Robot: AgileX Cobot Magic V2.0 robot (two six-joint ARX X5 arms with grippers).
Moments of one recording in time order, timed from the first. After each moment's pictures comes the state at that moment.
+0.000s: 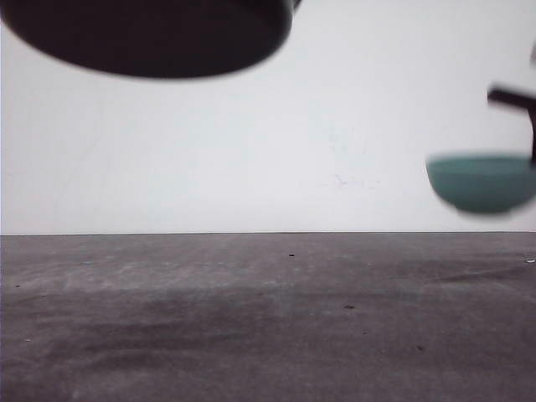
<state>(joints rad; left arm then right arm) -0.32 0.58 0.57 -0.19 0.39 -0.52 -0.01 1.26 0.87 -0.29 -0.18 0.36</state>
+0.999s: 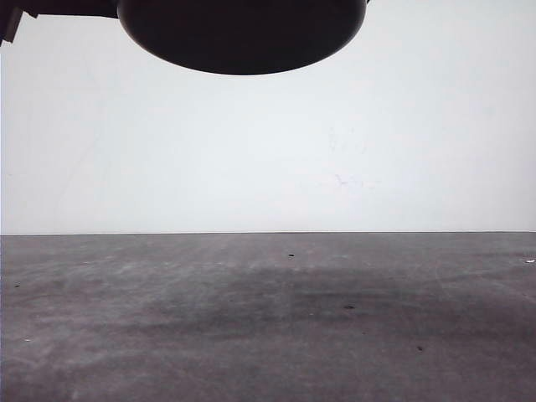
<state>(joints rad) -0.42 0.91 0.77 -0.06 0.42 -0.52 0.98 1.08 1.07 -0.19 0.50 -0.34</state>
